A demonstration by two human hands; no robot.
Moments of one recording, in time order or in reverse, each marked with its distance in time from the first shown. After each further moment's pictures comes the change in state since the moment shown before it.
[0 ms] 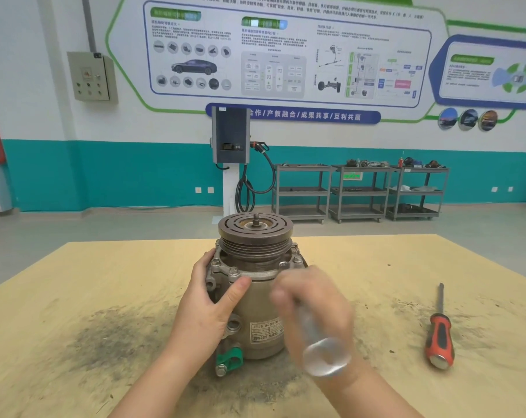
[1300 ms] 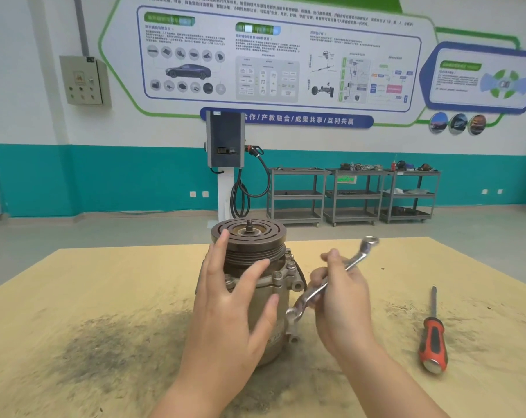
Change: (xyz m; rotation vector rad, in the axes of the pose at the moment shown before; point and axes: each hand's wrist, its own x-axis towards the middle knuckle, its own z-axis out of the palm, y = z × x) left_hand -0.027 0.033 0.027 0.674 0.086 0.493; right_hand 0.024 0.022 -0.019 0.392 0.468 1.177
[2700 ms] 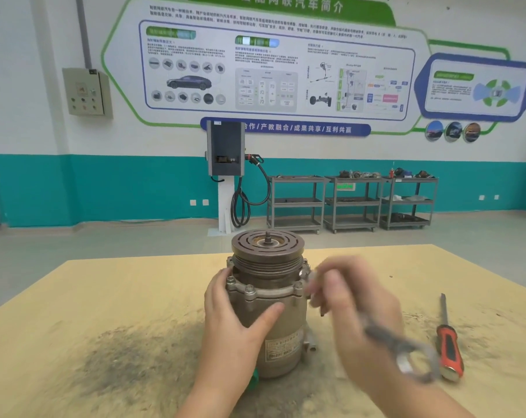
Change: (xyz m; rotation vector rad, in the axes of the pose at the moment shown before) left_hand -0.003 -0.033 0.012 -0.542 0.016 -0.406; right_hand -0.050 -0.027 0.004 -0.515 -0.356 -0.808
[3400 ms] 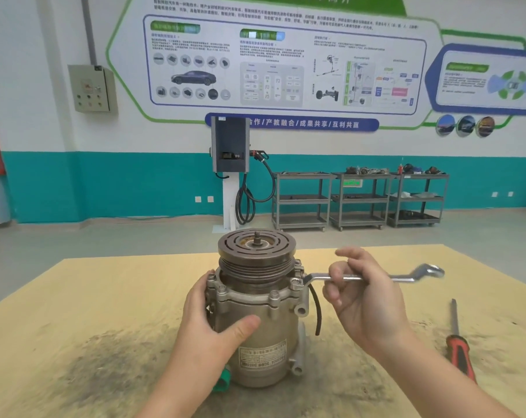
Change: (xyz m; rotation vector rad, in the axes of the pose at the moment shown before) left_hand 0.014 -0.001 -0.018 -0.154 -0.092 -0.156; right_hand 0.034 0.068 -0.015 0.852 0.184 0.762
